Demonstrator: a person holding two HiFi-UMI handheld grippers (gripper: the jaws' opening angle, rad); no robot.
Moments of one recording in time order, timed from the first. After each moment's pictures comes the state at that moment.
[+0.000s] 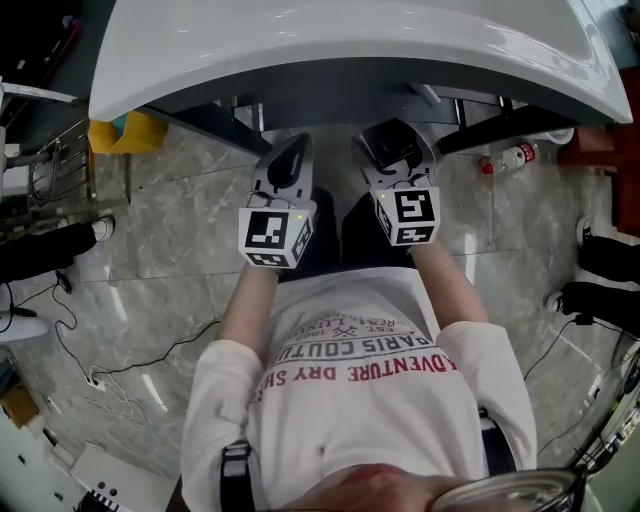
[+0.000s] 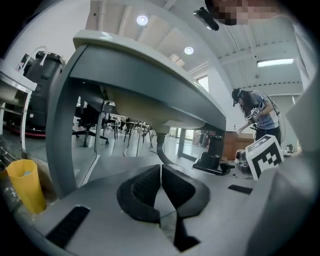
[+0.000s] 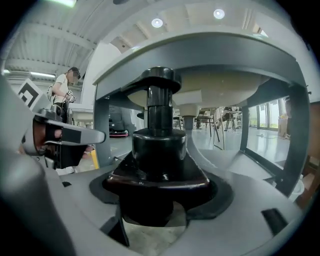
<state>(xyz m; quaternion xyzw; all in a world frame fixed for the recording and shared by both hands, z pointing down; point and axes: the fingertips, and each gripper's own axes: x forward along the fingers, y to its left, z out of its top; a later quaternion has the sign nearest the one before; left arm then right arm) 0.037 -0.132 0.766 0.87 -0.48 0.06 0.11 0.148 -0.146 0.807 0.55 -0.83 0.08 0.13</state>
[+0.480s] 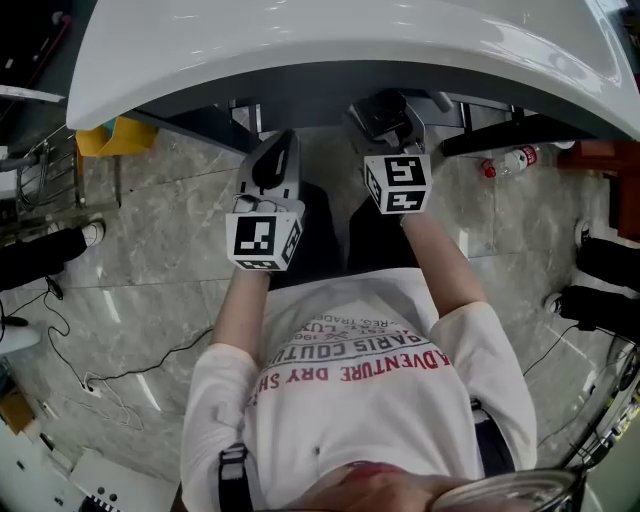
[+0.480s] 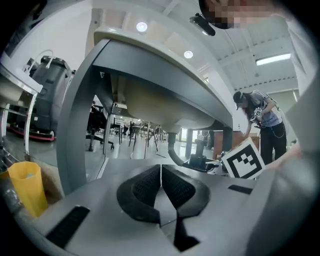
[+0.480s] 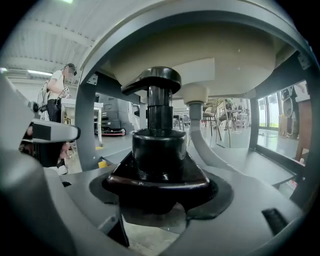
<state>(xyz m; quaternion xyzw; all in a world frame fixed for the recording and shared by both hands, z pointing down) -0.001 -0.158 0.786 0.86 -0.50 0.04 0.09 0.122 -0.217 0.842 0.55 -0.82 0.08 0.12</state>
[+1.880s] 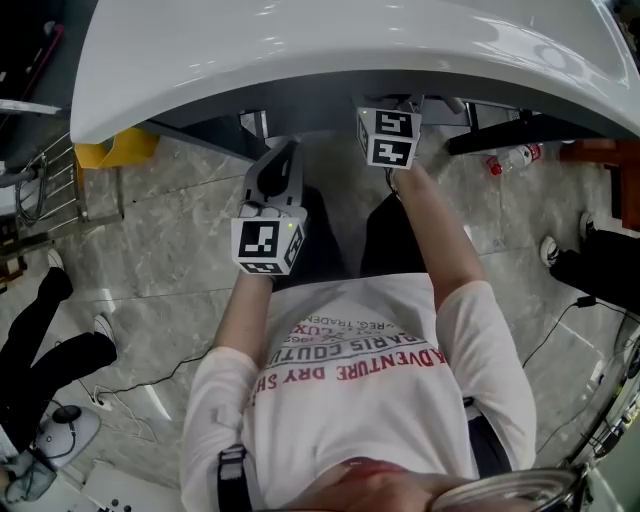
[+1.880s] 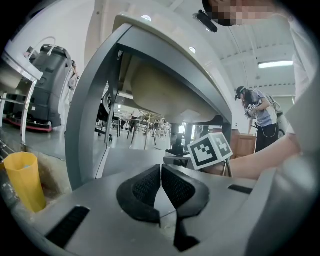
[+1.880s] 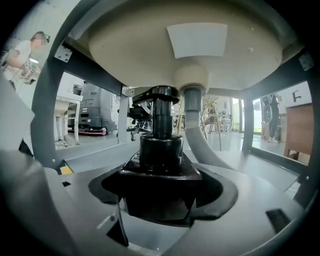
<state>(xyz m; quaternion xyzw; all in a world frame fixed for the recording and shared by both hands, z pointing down) -0.024 -0.162 0.824 0.87 -0.48 0.06 0.12 0.124 -0.301 0.862 0.63 -0.76 0.06 0.13</state>
